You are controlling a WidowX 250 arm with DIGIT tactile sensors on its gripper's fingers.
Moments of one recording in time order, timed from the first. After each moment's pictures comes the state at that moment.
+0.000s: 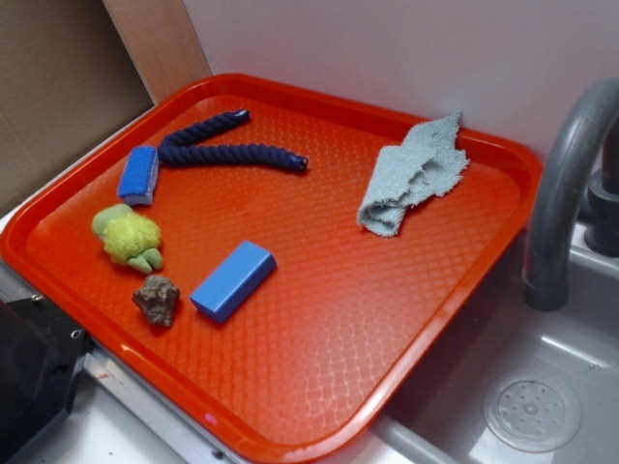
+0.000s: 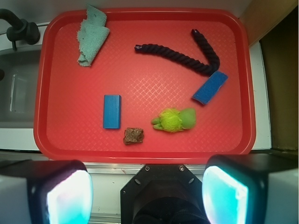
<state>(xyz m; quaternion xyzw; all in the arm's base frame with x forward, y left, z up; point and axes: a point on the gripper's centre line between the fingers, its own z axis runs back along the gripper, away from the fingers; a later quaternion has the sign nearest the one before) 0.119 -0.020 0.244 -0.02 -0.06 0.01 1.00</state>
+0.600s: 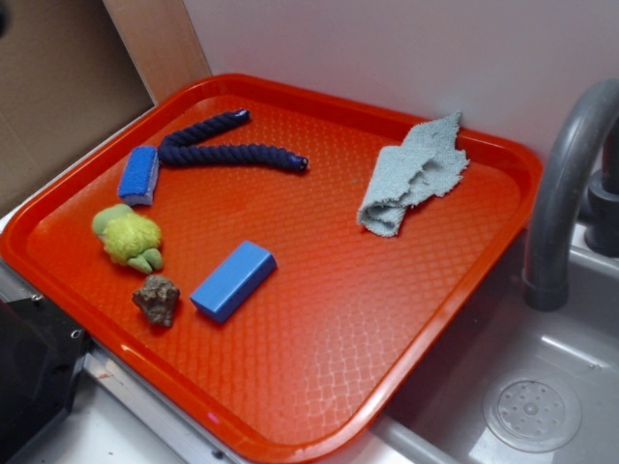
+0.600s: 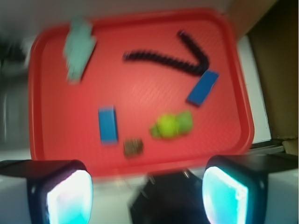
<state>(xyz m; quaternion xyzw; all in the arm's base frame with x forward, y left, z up) 0.160 -0.040 0.239 -0.01 -0.07 0.12 0.99</state>
